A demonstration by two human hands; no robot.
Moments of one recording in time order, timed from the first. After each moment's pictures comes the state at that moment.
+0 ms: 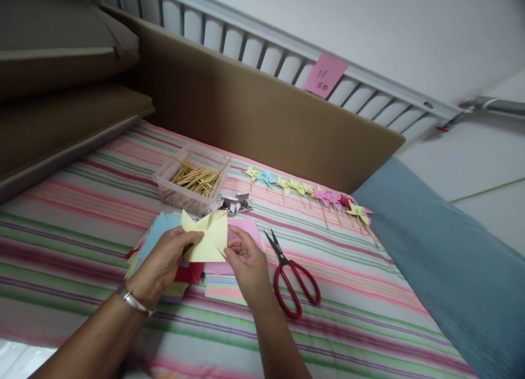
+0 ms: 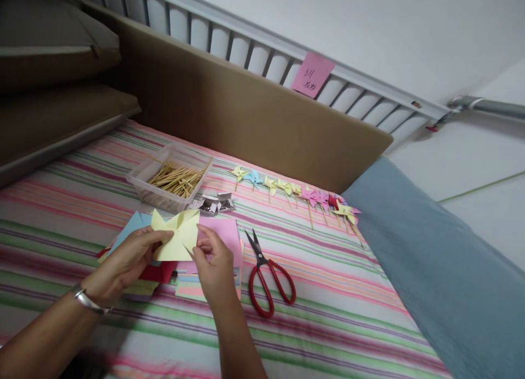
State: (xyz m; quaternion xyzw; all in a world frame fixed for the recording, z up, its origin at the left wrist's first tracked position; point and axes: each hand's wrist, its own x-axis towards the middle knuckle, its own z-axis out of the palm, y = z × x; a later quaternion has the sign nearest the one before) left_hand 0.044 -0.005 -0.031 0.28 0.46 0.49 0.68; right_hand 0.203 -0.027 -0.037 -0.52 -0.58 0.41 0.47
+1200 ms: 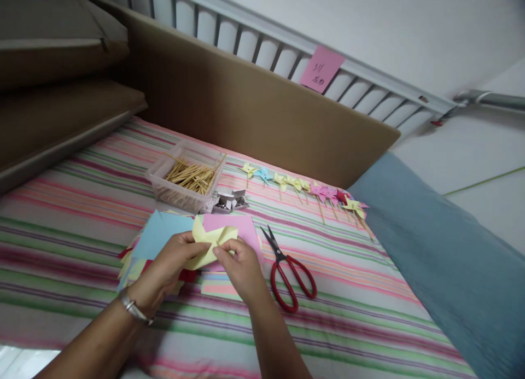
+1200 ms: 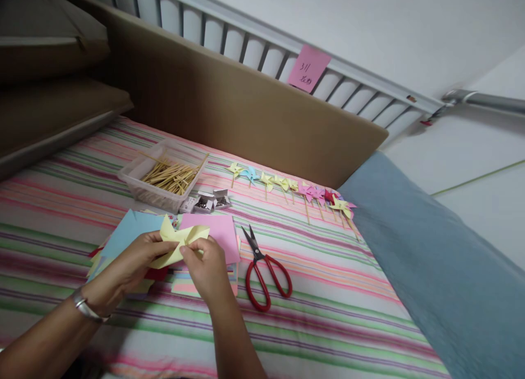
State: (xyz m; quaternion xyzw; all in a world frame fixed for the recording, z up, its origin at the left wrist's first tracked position) left_hand 0.059 -0.010 -0.044 0.32 0.51 0.43 0.67; right_hand 0.202 -0.029 -0.030 -0.58 -0.61 0.37 0.39
